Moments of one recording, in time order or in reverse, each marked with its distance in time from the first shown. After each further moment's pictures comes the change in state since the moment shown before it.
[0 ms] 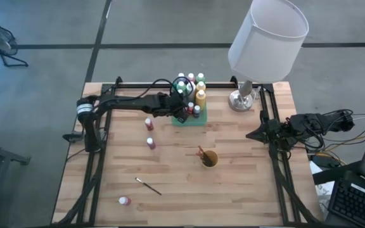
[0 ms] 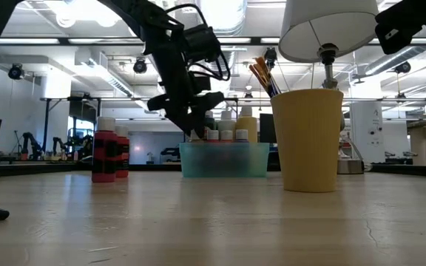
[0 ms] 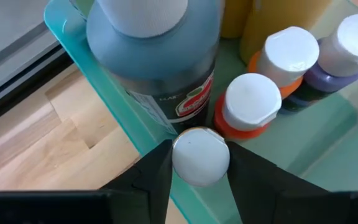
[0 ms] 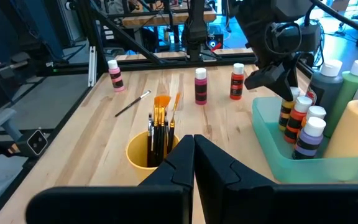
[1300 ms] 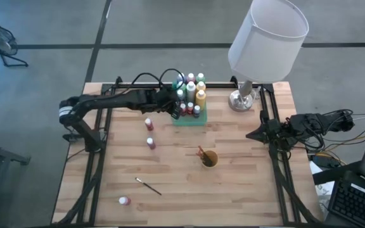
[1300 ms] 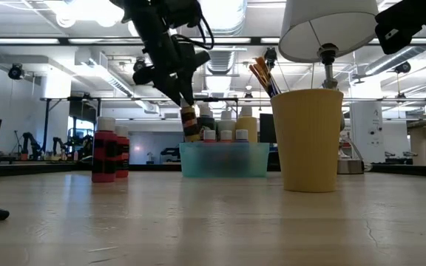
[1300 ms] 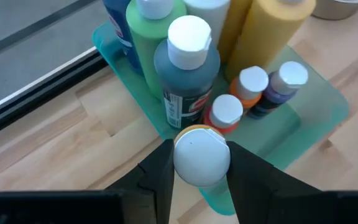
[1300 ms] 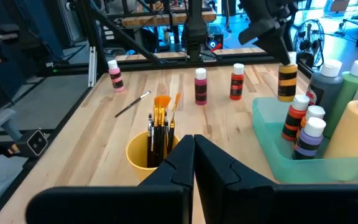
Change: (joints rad) left arm -0.008 -0.213 0.000 -0.133 0.032 -0.061; right arm 0.000 0.000 0.000 0.001 0.000 0.000
